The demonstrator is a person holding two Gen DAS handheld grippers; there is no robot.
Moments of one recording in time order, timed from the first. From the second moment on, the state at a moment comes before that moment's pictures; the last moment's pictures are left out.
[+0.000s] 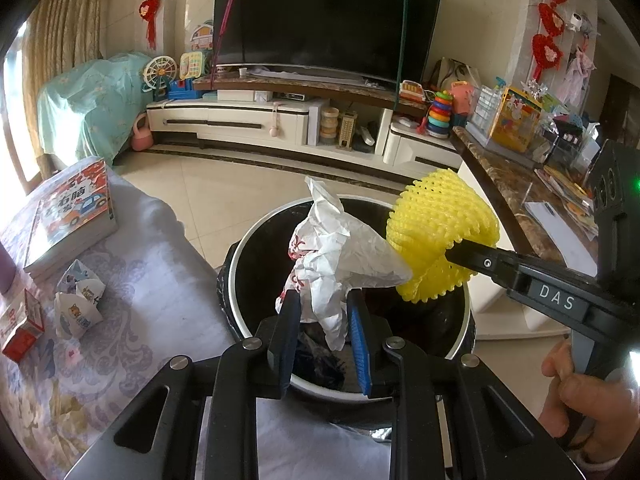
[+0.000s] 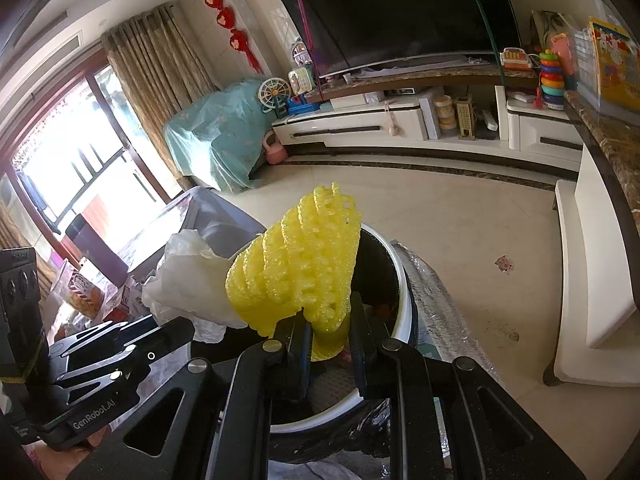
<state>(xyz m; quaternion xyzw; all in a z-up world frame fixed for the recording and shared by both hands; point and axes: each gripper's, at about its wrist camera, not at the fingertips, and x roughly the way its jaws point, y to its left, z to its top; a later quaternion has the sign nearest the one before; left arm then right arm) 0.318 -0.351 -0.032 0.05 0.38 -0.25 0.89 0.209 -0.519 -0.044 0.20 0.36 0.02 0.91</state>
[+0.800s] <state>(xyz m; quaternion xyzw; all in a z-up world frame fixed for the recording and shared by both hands) 0.275 -0.294 -0.040 0.00 0.38 -0.22 0.90 0.182 -0.513 -0.034 0.23 0.33 0.03 0.91</state>
